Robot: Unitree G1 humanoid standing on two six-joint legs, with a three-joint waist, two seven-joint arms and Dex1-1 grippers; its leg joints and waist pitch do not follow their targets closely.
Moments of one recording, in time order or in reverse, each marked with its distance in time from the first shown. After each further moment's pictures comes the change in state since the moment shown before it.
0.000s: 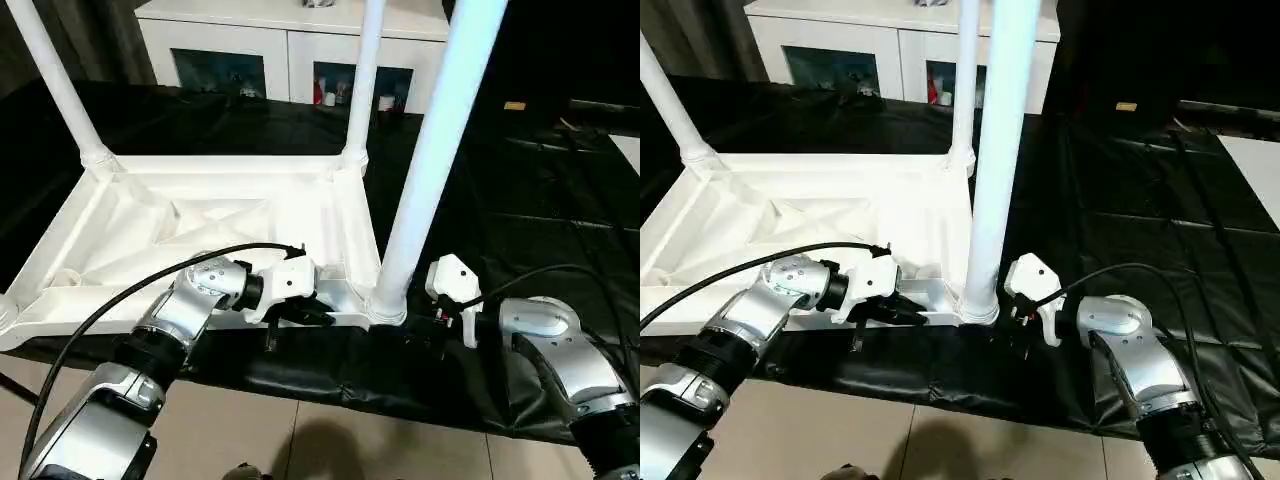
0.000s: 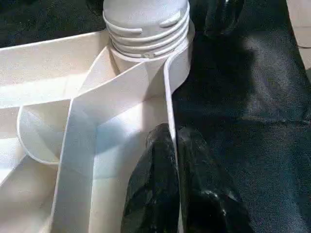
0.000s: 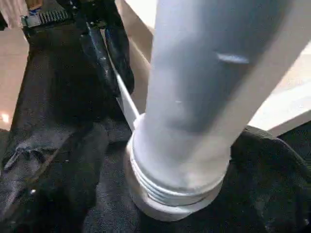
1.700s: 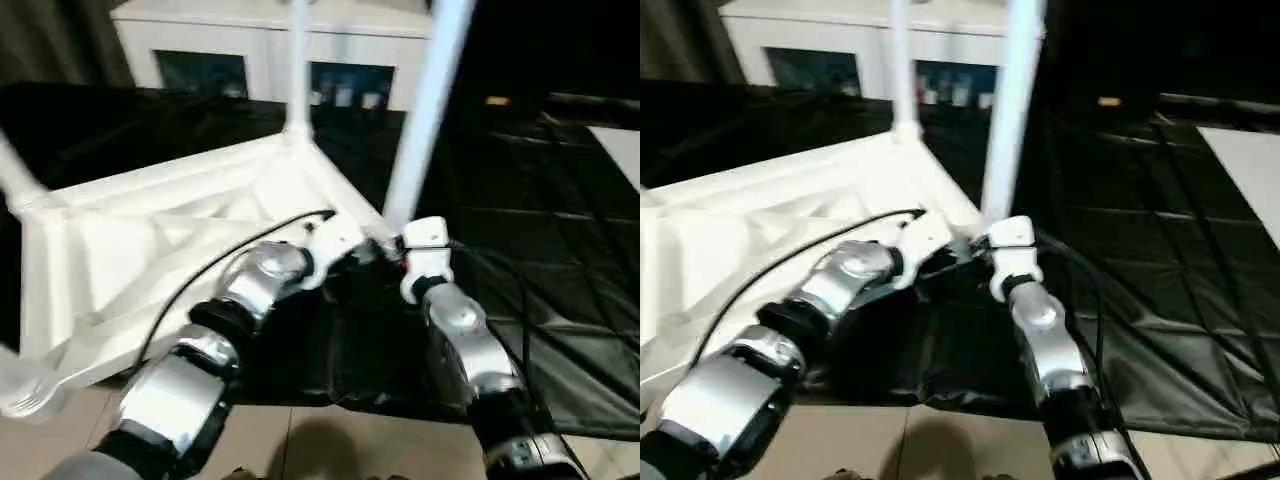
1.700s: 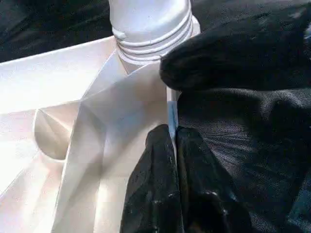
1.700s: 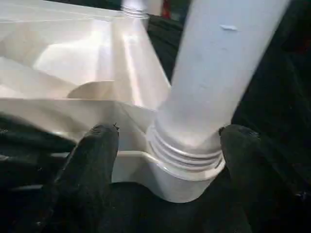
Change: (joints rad) left arm -0.217 -0.259 0.068 0.360 0.111 0.119 0.604; right arm -0.106 0.393 -0.100 0.202 -0.203 -0.038 -0.826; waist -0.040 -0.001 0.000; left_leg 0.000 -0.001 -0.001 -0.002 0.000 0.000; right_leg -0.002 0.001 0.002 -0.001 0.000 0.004
